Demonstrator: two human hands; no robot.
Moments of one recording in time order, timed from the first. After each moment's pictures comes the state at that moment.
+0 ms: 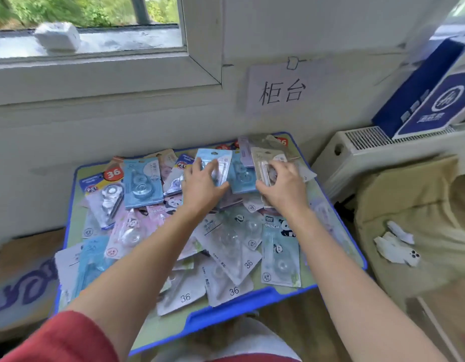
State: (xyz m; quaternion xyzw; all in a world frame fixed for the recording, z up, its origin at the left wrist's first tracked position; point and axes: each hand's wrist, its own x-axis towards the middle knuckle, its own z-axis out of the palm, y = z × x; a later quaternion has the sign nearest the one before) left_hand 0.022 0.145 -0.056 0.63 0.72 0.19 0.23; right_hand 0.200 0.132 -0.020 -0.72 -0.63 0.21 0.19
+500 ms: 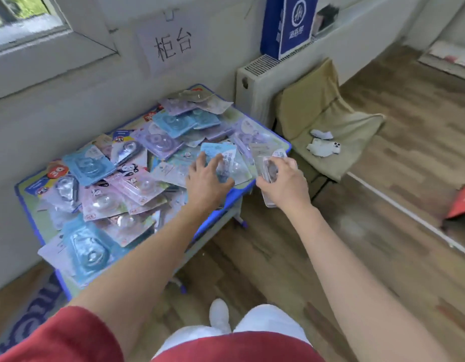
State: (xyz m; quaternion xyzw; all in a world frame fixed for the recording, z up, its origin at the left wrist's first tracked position) left_hand 0.078 -0.045 -0.045 0.79 0.55 0.12 0.25; right_hand 0.222 -0.132 -0.031 -0.85 -0.43 0.17 0.26
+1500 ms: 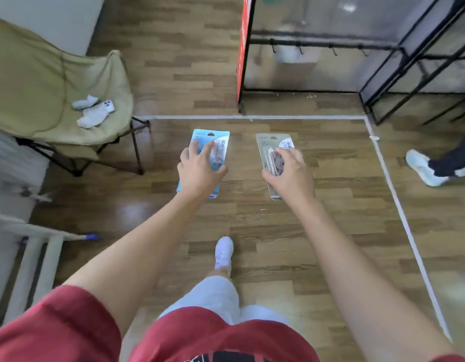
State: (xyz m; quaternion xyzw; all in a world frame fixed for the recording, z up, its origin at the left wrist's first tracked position) left_hand 0.439 -0.541 -0.079 0.94 0.19 -0.01 0.29; right_hand 0.466 -0.726 -0.061 -0.96 -0.03 0.07 0.28
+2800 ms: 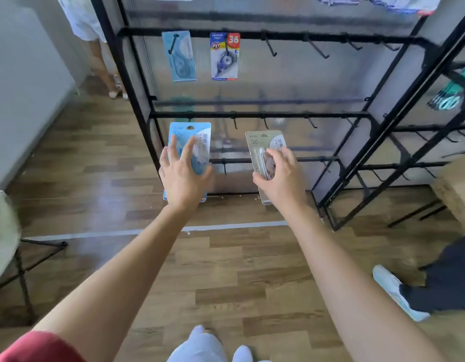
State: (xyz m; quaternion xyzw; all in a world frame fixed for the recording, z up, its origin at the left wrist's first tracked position) left_hand 1.041 -0.824 0.017 0.91 0.18 0.21 0.31; right_hand 1.072 -1.008 0.023 -0.94 -0.09 -0.09 0.33
